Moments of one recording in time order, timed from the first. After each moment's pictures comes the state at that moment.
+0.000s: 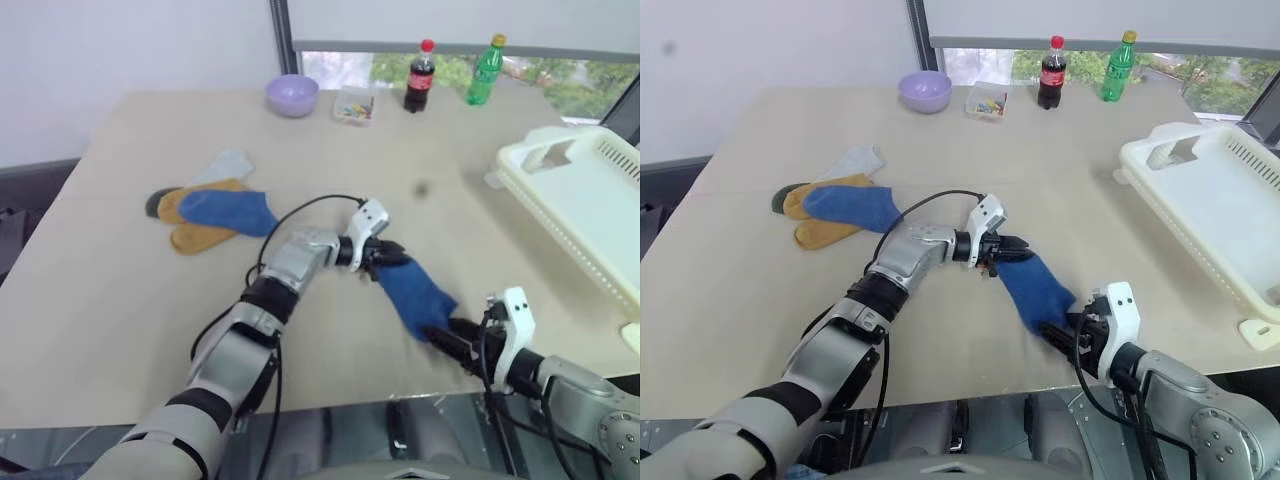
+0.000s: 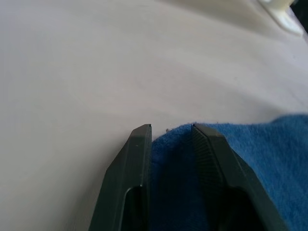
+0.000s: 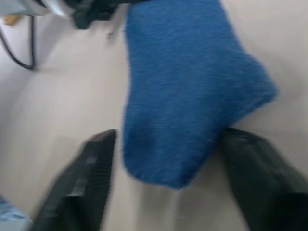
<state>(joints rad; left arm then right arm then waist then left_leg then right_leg) -0.85 0.20 -0.37 0.66 -0.21 0.33 -1.00 0.22 -0.50 -0.18 -0.73 0.96 1.08 0.15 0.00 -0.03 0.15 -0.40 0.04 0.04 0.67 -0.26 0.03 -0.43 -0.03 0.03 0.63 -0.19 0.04</state>
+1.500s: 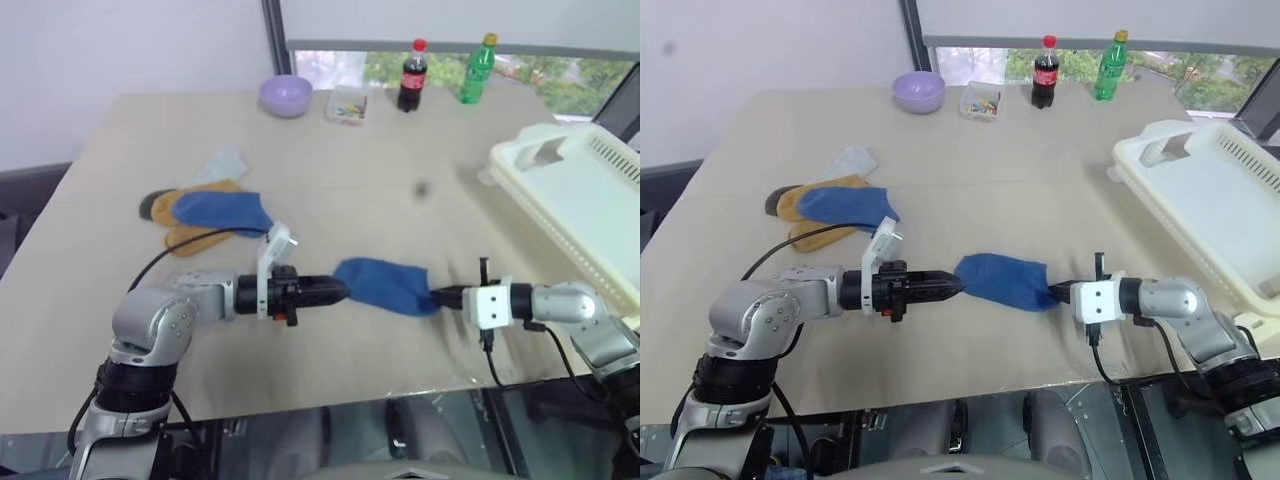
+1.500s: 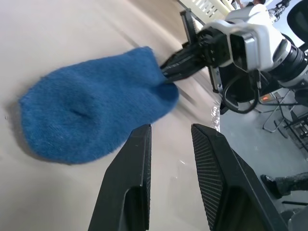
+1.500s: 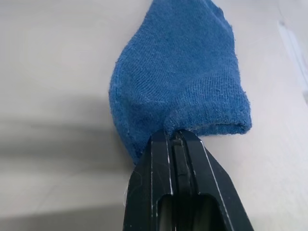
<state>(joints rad) -0.34 0.59 0.04 -0.29 -0.75 1.12 -0.93 -0.26 -0.79 0.27 0.14 0.00 -0.52 0.98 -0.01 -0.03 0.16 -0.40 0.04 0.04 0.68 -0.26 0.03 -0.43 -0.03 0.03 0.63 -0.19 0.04</state>
